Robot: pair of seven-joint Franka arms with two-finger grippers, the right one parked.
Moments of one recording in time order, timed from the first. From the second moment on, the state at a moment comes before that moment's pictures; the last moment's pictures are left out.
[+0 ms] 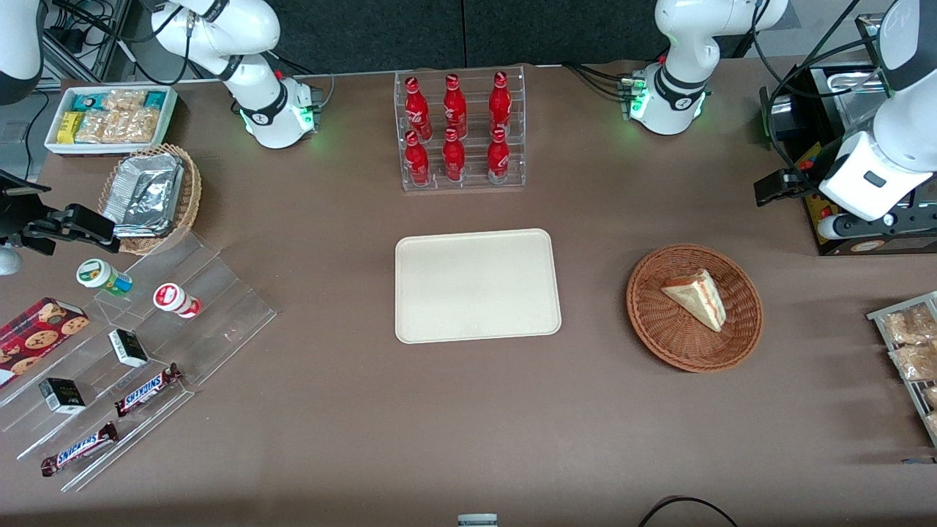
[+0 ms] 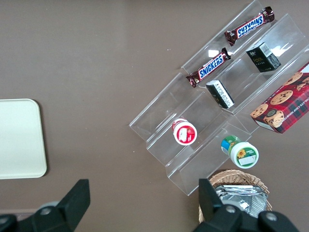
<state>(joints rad) 0.03 0.01 -0.12 -1.62 0.02 1.41 -0.16</state>
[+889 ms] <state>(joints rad) 0.03 0.04 -0.12 -2.02 0.02 1.95 -0.38</state>
